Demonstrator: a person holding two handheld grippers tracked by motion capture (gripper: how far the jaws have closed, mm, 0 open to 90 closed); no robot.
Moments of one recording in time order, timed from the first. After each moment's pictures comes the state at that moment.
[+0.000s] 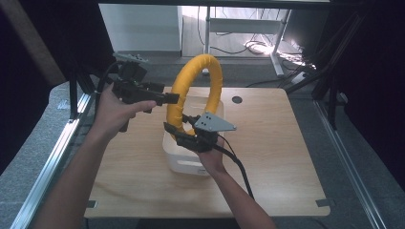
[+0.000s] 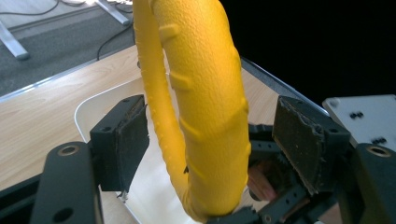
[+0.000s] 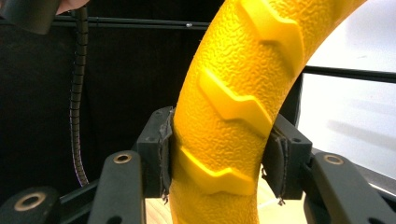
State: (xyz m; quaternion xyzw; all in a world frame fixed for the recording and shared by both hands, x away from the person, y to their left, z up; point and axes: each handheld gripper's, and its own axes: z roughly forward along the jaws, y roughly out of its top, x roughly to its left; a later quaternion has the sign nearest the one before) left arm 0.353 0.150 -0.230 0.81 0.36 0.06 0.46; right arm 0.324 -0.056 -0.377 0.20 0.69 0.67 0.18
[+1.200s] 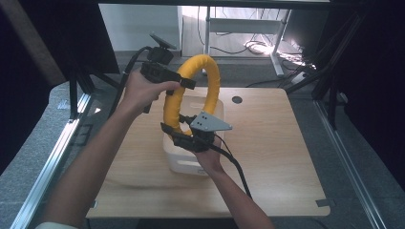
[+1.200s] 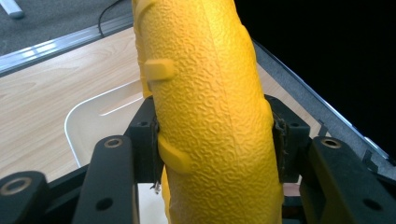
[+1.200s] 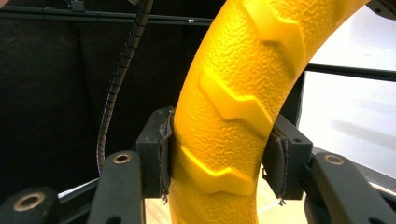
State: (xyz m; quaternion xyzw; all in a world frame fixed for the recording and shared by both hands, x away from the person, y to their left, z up) left arm 0.411 0.105 -0.226 0.82 0.41 0.02 0.40; right arm 0.325 -0.048 -0.378 0.20 0.69 0.67 0.18
